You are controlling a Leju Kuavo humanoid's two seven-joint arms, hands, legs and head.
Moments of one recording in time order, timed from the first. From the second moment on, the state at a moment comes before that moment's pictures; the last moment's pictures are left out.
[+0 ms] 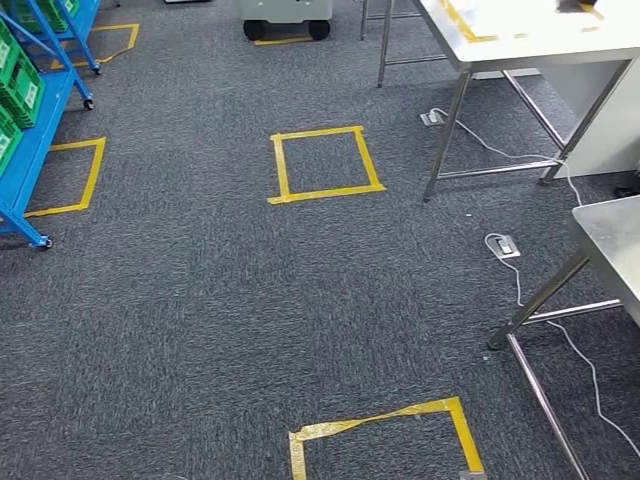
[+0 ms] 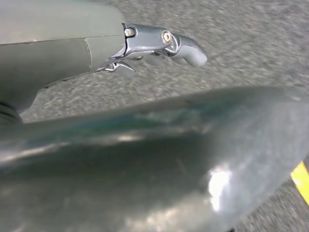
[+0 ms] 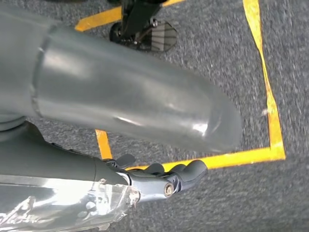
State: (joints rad) left arm 0.00 -0.17 0.86 -0.24 -1.08 0.18 -0.48; right arm -0.01 0.22 -1.08 -0.31 1.01 -0.19 -0.52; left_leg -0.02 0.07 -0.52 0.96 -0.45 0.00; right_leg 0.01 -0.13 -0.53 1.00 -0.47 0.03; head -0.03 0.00
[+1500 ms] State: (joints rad) left arm -0.01 -0.20 0.93 -0.26 -1.13 0.23 -0.49; right arm -0.02 0.21 -1.13 -0.29 1.02 -0.26 -0.55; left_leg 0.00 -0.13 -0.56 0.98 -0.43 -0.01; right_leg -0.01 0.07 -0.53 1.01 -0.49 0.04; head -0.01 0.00
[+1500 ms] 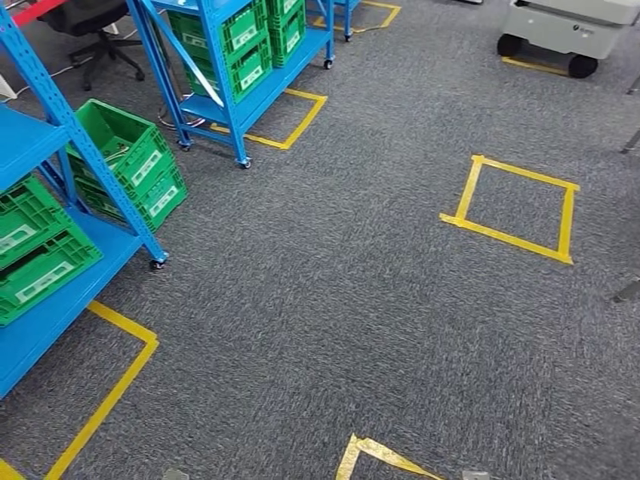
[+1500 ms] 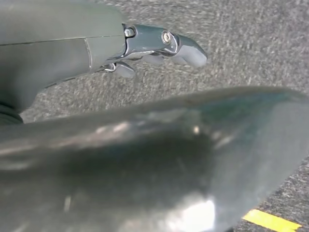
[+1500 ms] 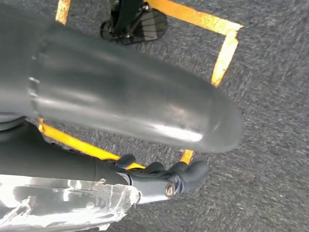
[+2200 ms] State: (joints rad) left arm -0.02 -0.21 0.95 -0.26 -1.16 0.23 -0.49; right arm -0.03 0.21 -1.14 -0.29 1.03 -0.27 -0.54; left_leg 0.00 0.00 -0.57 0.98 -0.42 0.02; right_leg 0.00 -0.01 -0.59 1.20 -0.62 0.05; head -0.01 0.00
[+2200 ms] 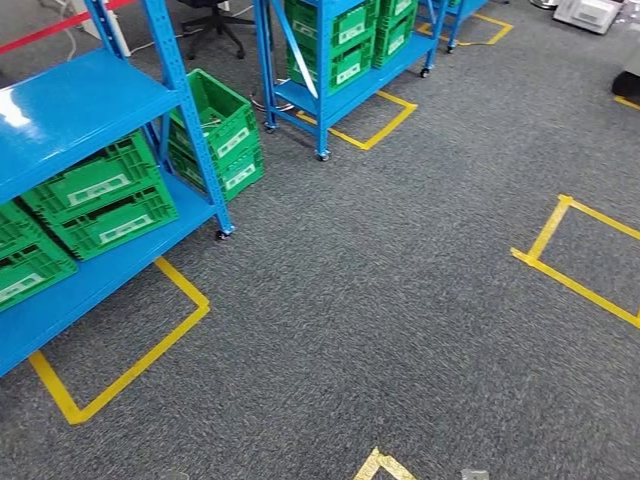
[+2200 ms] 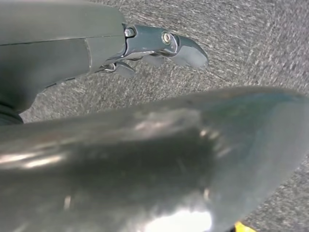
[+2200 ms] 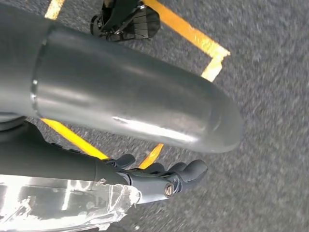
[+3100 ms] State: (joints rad) left arm -0.02 -0.22 0.95 -0.26 -1.19 0.26 -0.49; right arm -0.02 0.18 -1.20 -0.30 1.07 -0.25 -0.53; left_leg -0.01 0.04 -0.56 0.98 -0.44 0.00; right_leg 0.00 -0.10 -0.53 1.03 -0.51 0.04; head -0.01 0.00
